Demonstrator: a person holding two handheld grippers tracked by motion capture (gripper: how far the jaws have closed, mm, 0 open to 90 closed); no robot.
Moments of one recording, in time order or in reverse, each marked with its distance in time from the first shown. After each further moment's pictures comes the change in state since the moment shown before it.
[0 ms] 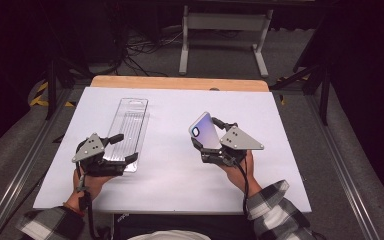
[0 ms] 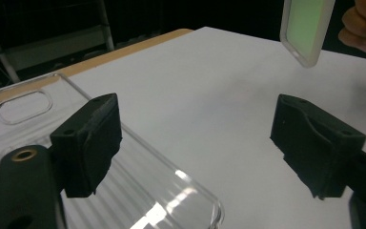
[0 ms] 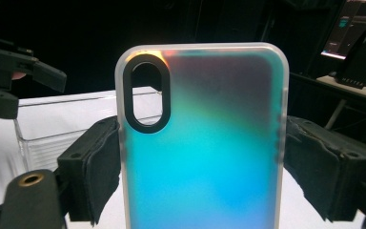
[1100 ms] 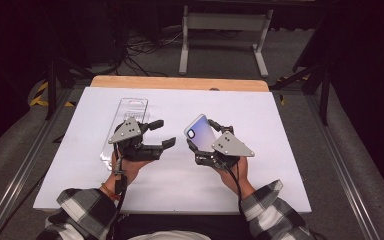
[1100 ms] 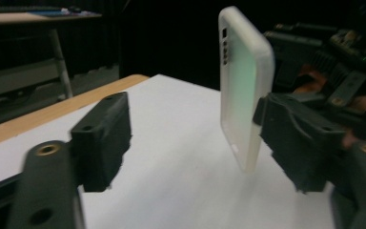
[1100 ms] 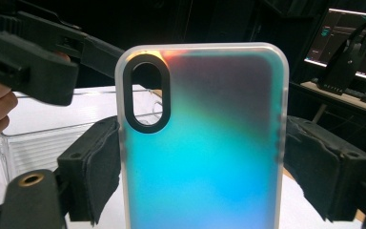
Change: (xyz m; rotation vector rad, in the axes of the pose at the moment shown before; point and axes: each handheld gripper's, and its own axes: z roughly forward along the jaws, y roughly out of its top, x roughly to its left) left arm -0.036 0.057 0.071 -0.141 -0.159 -0.029; right arm 0.016 -0.007 0.008 -0.005 -0.060 -0.051
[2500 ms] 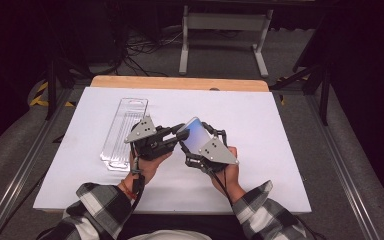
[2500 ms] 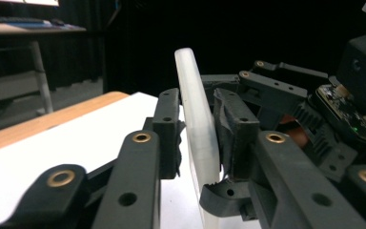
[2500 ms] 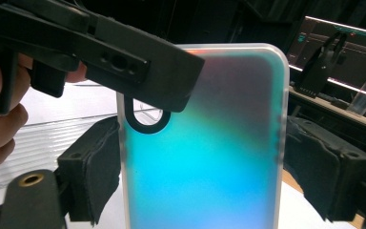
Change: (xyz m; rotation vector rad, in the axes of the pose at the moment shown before) left arm -0.017 0.003 0.034 -0.055 -0.026 -0.008; right arm 0.027 -0.004 0.014 0.009 -0.098 -0.054
